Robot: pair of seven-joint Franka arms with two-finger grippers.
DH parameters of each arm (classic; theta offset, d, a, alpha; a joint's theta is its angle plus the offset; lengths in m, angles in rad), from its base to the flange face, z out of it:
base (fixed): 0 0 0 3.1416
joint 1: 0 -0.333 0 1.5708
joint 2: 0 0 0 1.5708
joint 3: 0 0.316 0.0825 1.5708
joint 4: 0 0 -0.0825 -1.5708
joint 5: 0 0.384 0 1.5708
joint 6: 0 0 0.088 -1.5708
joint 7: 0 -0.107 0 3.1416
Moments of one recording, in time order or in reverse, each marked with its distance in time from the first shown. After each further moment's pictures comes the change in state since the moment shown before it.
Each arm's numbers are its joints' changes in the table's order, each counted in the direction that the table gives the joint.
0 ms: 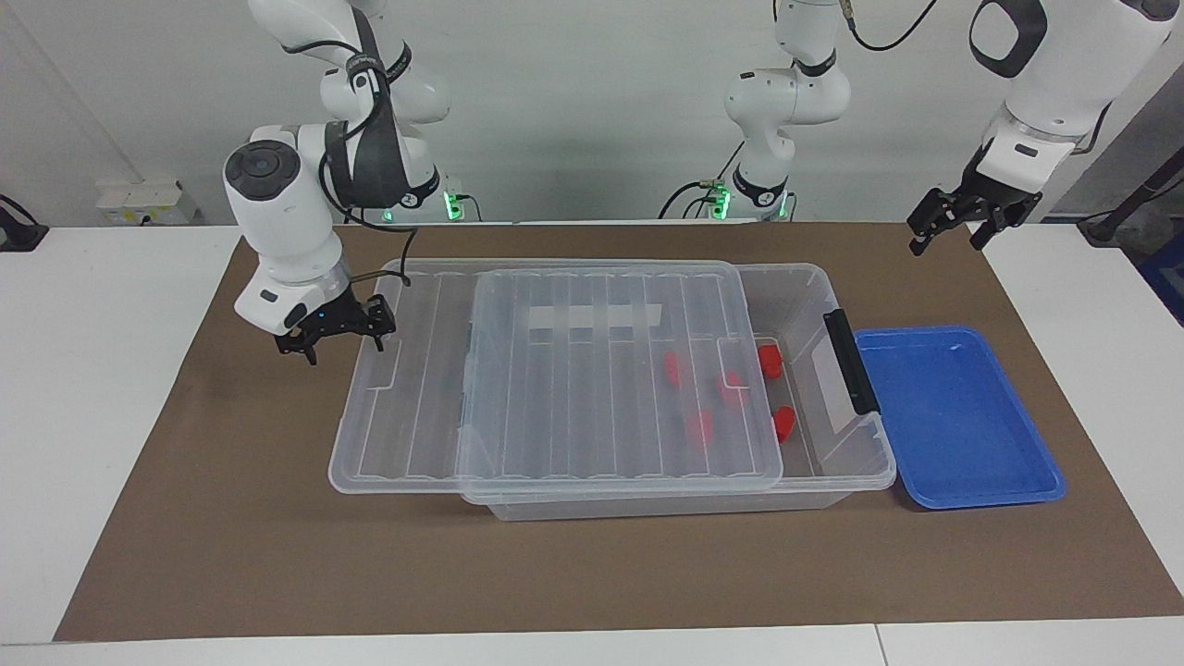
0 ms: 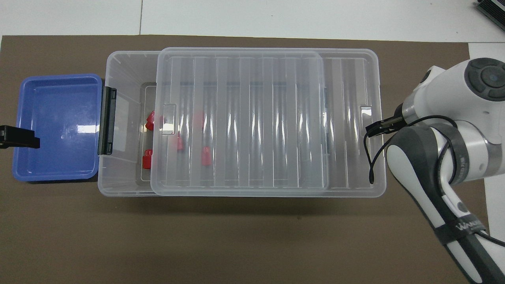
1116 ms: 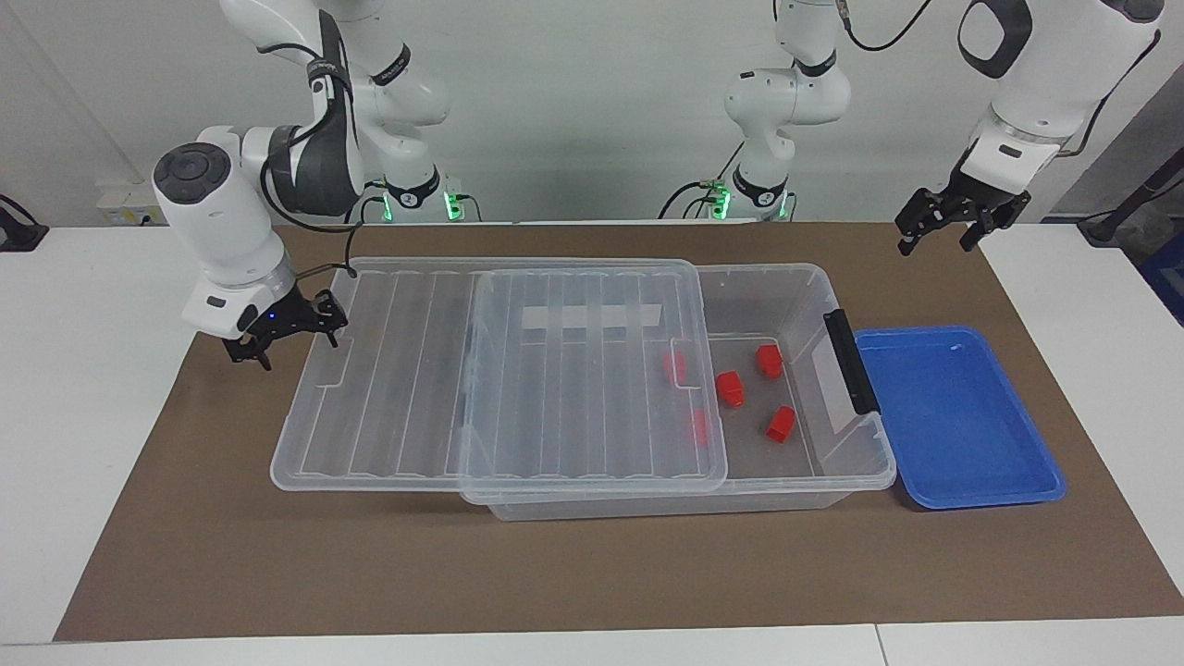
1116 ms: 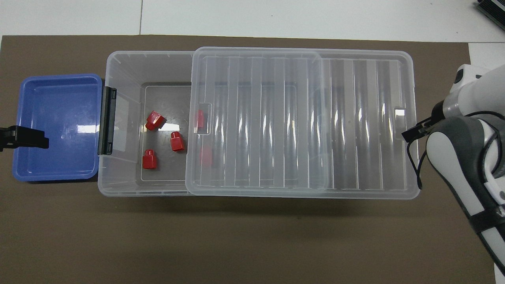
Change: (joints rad) left arm 0.018 0.000 -0.021 0.000 -0.001 -0.004 0.034; right arm 0.090 -0.001 -0.001 -0.001 0.000 0.000 0.242
